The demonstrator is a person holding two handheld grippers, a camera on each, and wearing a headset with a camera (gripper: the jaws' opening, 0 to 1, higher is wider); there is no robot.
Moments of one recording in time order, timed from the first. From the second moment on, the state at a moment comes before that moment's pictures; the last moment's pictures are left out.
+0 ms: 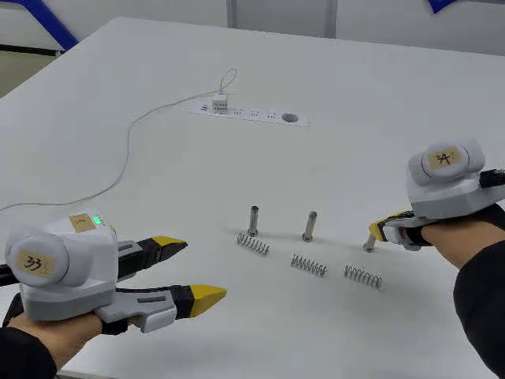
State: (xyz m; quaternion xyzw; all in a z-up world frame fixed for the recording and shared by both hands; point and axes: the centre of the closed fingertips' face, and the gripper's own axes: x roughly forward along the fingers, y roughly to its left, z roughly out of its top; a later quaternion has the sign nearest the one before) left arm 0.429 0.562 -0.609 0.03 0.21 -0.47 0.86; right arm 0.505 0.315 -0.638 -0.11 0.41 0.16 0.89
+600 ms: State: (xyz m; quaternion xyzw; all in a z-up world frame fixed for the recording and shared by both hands) left arm 0.428 0.561 -0.609 0.03 0.21 -0.47 0.86; right arm 0.505 0.319 -0.638 -0.11 0.39 0.18 0.90
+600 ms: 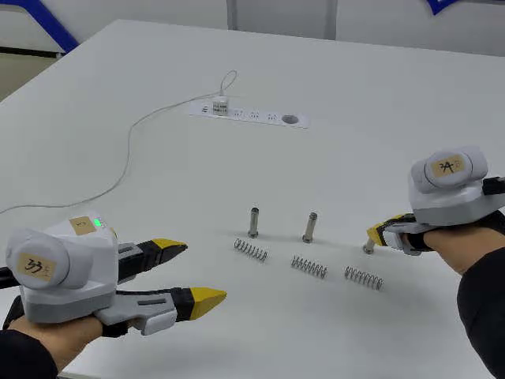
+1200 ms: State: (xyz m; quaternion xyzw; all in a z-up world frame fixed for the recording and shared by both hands) left arm 0.428 0.562 -0.610 0.03 0.21 -0.47 0.86; right arm 0.484 0.317 -0.629 -0.11 0.38 0.19 0.90
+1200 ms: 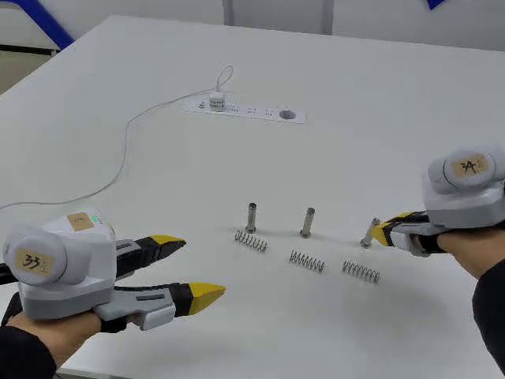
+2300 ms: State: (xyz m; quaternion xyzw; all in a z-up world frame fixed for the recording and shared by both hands) left arm 0.429 0.563 -0.613 0.03 0.21 -0.47 0.86; right arm 0.456 0.367 -0.668 -0.23 0.42 0.39 0.79
